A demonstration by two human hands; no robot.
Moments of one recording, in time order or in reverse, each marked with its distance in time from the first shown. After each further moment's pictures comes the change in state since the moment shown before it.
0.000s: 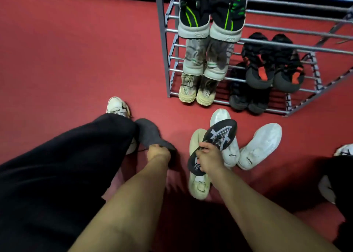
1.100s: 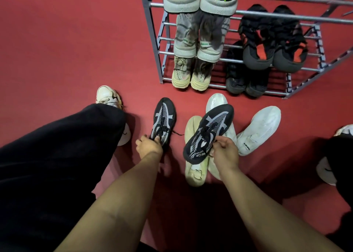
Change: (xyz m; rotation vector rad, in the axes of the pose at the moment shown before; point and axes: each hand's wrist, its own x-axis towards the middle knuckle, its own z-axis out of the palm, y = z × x) left_hand 0.015 -0.026 0.012 0.107 0.180 0.070; right_hand 0.020 0.049 -0.037 0.226 0.280 -0.065
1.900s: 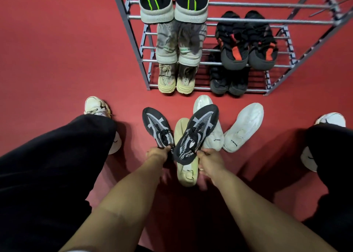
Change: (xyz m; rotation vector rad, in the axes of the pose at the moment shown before) left_hand -0.020 0.015 0.037 -0.047 -0.325 -0.103; right_hand -0.011 0.016 -0.012 -0.163 -0.197 0.258
